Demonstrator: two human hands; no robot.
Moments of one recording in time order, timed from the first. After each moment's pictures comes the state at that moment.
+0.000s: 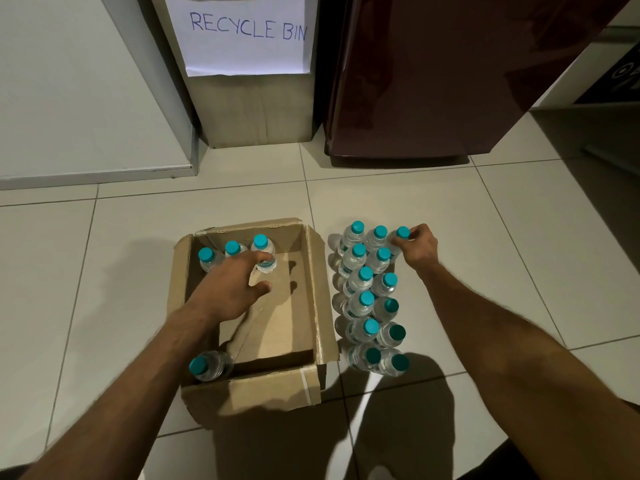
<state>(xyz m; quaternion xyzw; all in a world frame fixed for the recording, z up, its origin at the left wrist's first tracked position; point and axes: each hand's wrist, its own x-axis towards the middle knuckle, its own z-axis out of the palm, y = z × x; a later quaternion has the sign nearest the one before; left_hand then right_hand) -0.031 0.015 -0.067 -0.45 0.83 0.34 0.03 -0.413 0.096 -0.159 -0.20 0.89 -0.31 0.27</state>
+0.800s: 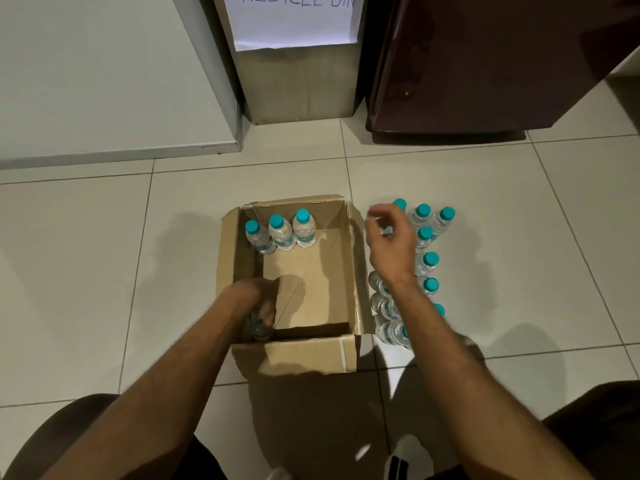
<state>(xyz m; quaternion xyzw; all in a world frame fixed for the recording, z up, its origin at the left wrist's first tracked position) 0.003 0.028 -0.101 -0.47 0.69 0.36 0.42 -0.227 0.103 -0.079 -0.33 0.73 -0.53 0.27</state>
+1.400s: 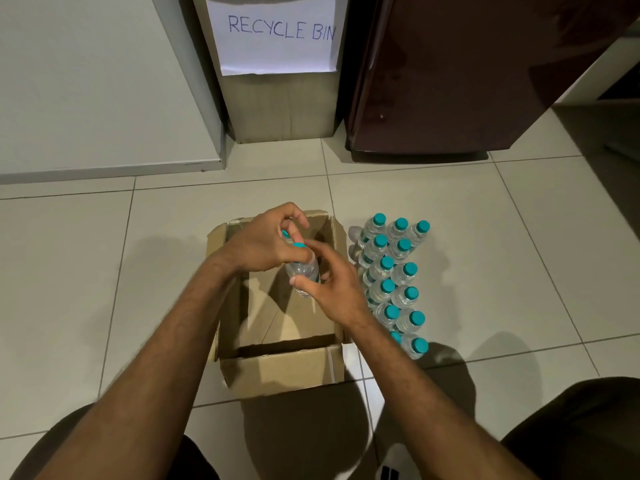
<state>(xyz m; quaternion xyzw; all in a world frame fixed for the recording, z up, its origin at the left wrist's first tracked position) -0.035 -0.003 0.012 -0.38 0.76 0.53 -0.07 -0.164 0.127 -0.060 -0.49 0.68 -0.41 0.36</state>
